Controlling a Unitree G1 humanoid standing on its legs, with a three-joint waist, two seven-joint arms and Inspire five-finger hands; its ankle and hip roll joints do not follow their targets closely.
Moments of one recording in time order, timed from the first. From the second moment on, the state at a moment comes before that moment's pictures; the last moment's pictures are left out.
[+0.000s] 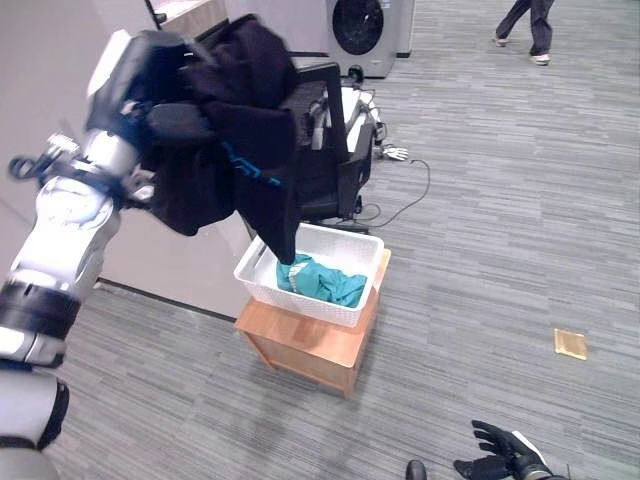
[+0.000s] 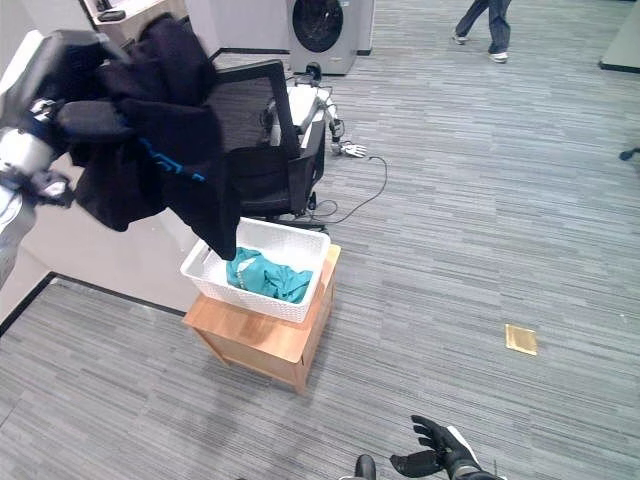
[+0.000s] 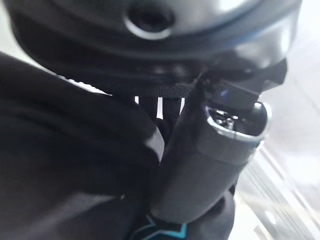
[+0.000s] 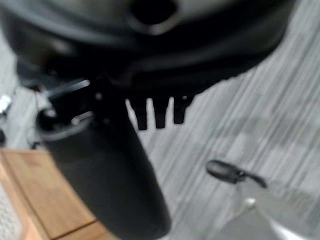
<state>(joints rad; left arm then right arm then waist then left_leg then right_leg) -1.03 1.00 -0.60 0.41 -0.60 -0.25 -0.04 0.19 -0.48 0.01 0.74 0.07 -0.05 0.17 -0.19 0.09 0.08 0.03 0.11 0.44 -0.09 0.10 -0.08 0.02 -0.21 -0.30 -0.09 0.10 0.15</state>
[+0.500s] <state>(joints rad) -1.28 0.82 -0.88 0.81 -0.43 -0.21 -0.08 0.19 -0.46 0.02 1.11 0.18 -0.06 0.17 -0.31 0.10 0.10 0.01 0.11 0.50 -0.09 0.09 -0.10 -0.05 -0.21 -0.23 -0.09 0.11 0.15</state>
